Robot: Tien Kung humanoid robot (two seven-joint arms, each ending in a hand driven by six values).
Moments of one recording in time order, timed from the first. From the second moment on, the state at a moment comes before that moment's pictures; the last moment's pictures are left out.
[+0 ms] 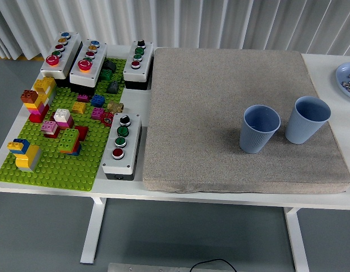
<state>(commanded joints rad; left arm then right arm) -0.12 0.12 -0.75 -0.18 0.48 0.04 0.22 0.49 -0.35 1.43 1.31 -0.84 -0.18 -0.13</state>
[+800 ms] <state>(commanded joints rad) -0.11 0.13 -0.74 -0.18 0.48 0.04 0.23 0.49 -0.35 1.43 1.31 -0.85 -0.17 -0.15</state>
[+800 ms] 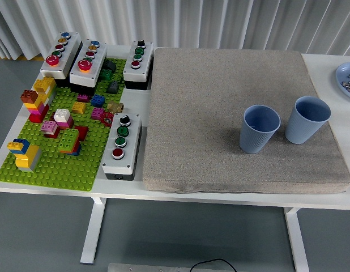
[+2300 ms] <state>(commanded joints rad) -0.12 0.12 -0.75 -0.18 0.48 0.04 0.23 0.49 -0.35 1.44 1.31 -0.84 -0.16 -0.15</state>
